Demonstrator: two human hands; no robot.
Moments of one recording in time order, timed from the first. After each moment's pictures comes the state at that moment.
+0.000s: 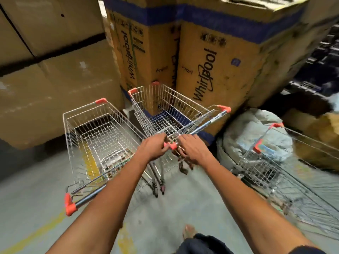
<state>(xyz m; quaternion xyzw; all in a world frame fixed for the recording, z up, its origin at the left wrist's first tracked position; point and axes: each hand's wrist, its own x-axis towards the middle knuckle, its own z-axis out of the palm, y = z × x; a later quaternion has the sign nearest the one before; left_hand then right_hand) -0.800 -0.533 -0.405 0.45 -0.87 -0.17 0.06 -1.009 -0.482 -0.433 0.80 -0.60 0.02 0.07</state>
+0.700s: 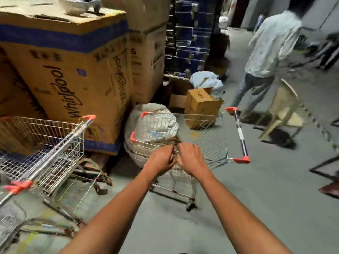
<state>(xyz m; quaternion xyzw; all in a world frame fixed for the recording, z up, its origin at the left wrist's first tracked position) -1.238 -0.205 -0.400 0.10 -0.97 -0.19 0.13 -1.336 -0.071 -0.392 0.45 -0.89 0.06 0.09</state>
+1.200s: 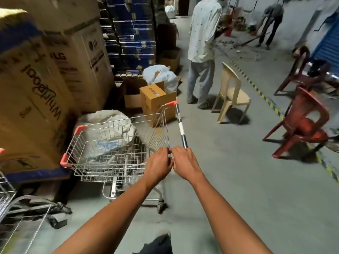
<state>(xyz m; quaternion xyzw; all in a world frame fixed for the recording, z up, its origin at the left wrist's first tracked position) -1.444 0.000 -0.424 0.07 -0.97 -0.19 0.12 -1.498 0.134 -0.414 0.35 -0.93 0.12 0.04</state>
